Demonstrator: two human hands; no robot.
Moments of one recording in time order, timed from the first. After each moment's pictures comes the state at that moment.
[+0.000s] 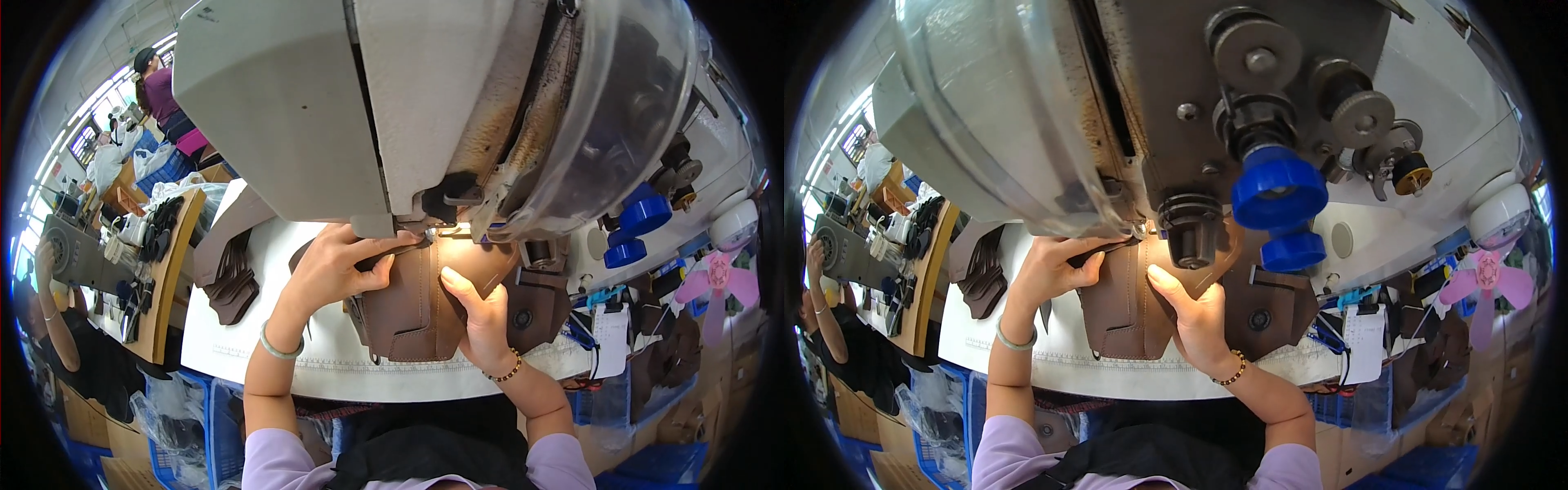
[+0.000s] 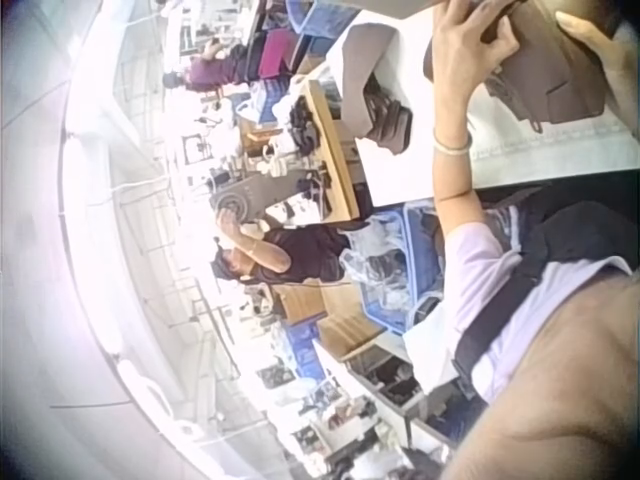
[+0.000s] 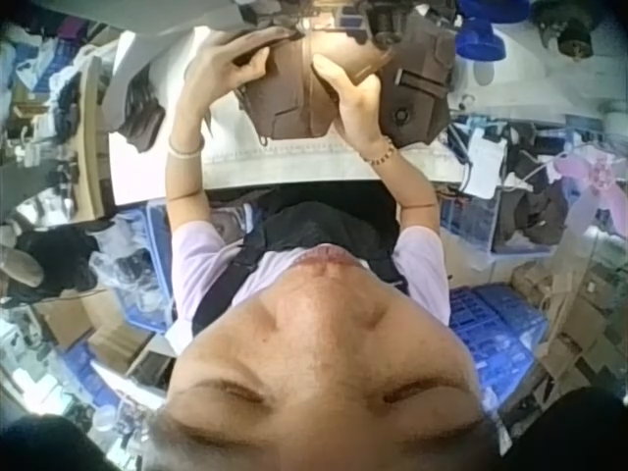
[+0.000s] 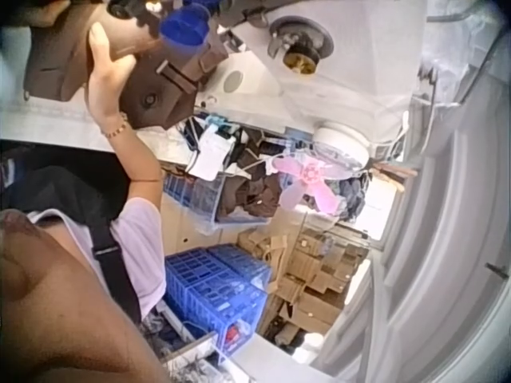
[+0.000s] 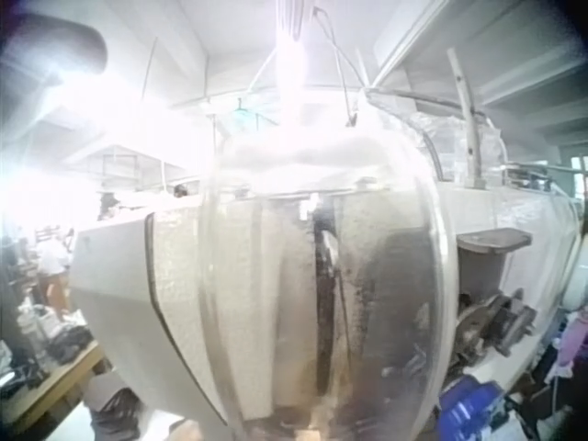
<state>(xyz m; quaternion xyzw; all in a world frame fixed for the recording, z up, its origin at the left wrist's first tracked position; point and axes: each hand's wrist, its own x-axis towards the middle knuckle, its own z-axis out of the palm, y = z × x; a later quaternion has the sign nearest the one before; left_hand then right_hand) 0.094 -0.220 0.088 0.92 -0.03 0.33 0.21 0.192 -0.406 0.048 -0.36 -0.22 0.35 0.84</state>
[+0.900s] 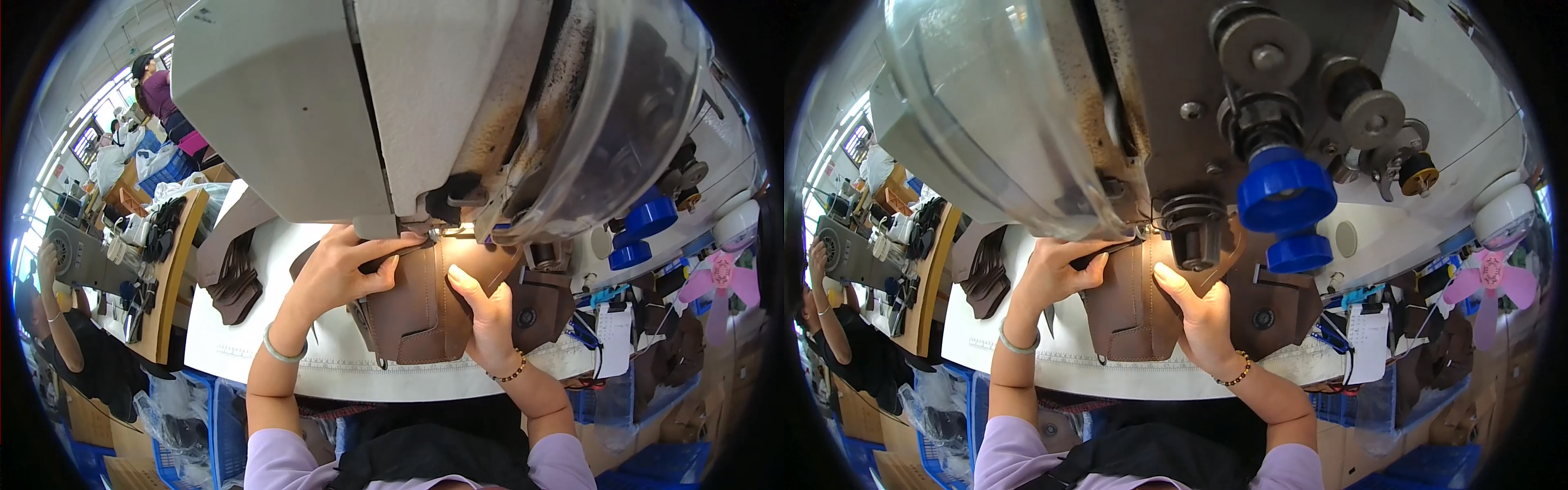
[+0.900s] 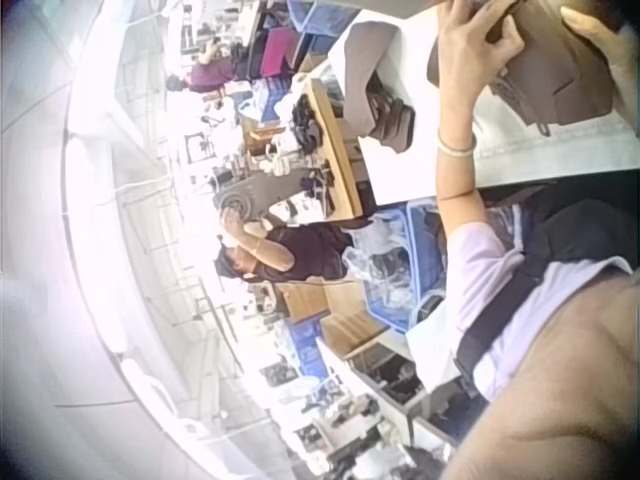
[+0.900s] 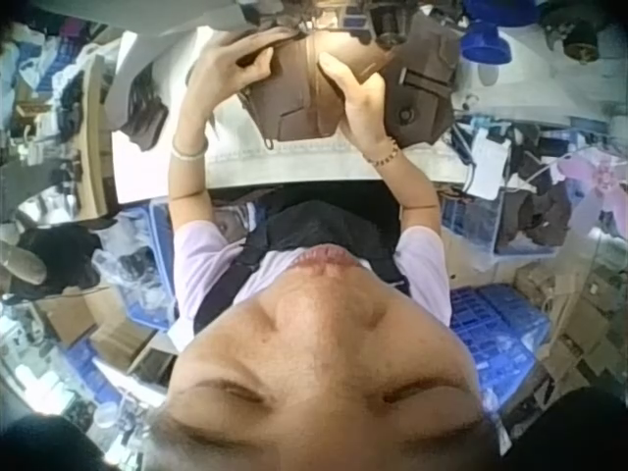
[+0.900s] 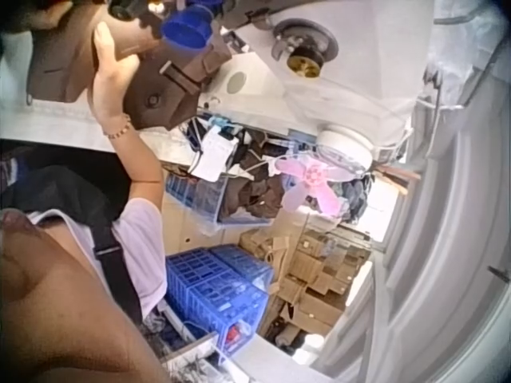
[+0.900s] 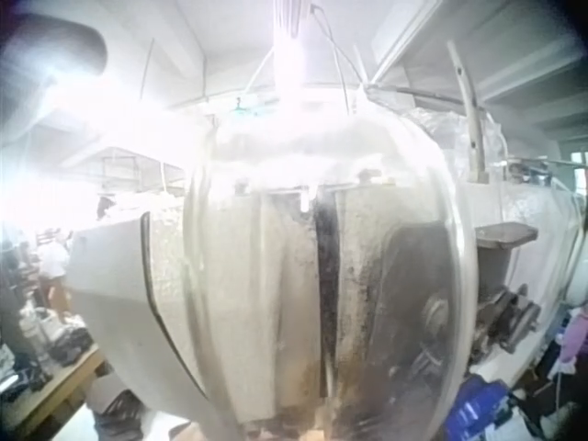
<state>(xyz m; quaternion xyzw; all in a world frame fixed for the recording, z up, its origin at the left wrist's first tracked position) 0.092 -0.224 0.090 0.92 -0.02 0.33 0.20 0.193 -0.408 0.050 -0.34 -0.19 0.37 0.84</state>
